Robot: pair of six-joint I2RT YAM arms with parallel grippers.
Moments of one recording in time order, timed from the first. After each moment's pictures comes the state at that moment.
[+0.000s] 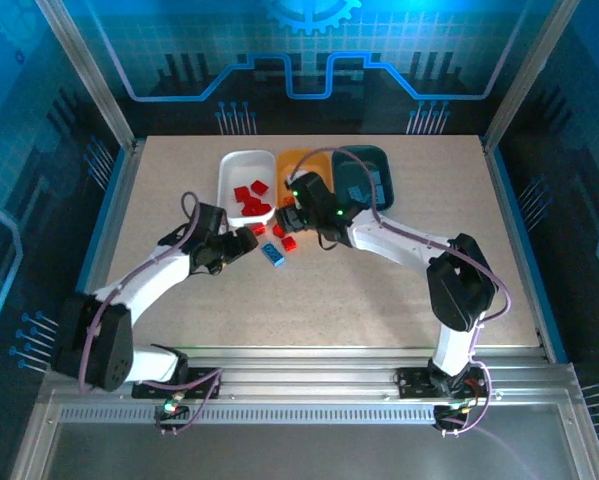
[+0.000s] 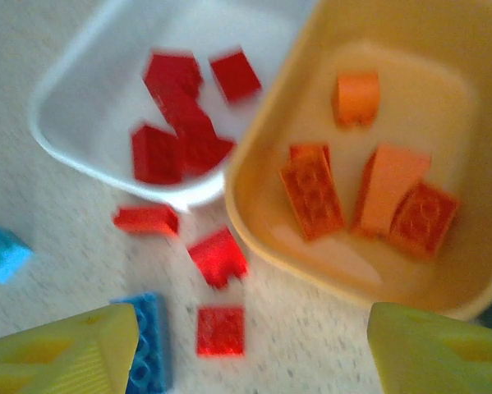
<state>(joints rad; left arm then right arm) -0.25 1.37 0.80 -0.42 0.14 -0.80 0.74 1.81 1.38 -0.34 0.19 0.25</state>
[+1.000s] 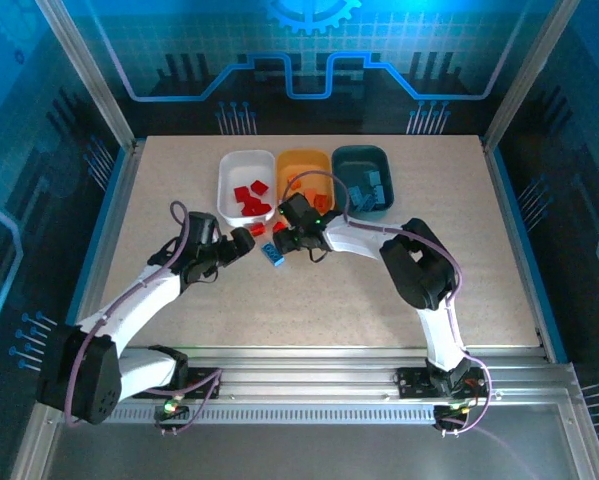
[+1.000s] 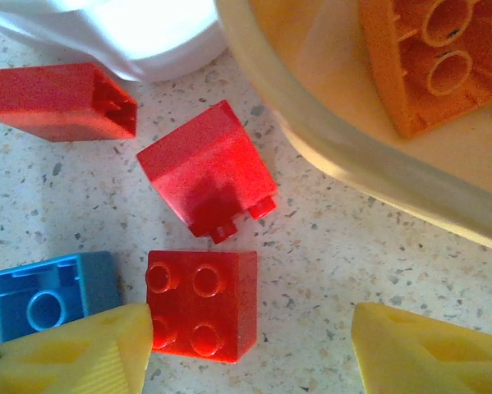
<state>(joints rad) -0.26 1.18 0.67 -0.34 0.11 -0.82 0.76 2.08 1.44 -0.34 0.10 0.32</state>
